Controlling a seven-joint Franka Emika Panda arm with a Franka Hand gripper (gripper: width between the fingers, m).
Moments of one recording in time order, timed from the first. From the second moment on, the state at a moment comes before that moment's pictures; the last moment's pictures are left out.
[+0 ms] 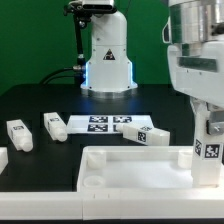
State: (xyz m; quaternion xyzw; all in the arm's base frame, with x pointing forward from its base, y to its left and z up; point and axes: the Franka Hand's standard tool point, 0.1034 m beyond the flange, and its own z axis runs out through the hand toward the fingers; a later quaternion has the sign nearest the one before) arm 0.635 0.109 0.108 -0.69 0.71 -0.02 0.11
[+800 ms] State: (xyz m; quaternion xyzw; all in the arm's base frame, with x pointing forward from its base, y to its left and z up) arm 0.632 0.116 0.109 -0.92 0.38 -0.04 0.08
